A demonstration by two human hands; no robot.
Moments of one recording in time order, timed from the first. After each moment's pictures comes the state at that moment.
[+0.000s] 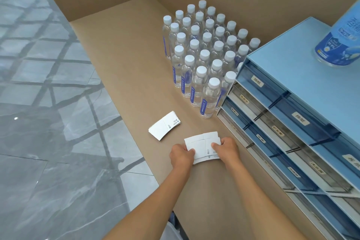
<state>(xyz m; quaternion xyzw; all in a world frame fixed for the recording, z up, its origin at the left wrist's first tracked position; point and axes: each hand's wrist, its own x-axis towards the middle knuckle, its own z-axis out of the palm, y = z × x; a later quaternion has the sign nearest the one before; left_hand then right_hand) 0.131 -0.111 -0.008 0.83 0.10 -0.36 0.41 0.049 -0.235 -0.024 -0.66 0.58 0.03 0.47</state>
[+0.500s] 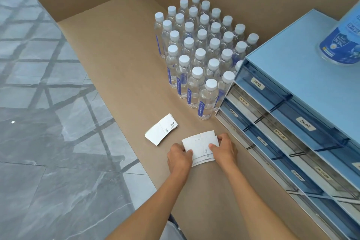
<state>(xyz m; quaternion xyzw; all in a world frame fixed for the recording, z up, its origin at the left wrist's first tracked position) 0.144 -0.121 -0.012 0.87 0.06 -0.35 0.34 0.064 -0.233 -0.031 -0.69 0.59 0.01 0.41</state>
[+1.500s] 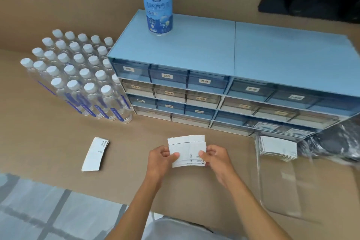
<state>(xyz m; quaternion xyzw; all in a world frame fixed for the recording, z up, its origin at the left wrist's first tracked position) 0.049 -0.101 0.022 0.72 -0.26 -0.53 0.37 -0.138 -0.131 0.016 -0.37 0.64 -0.30 0.60</state>
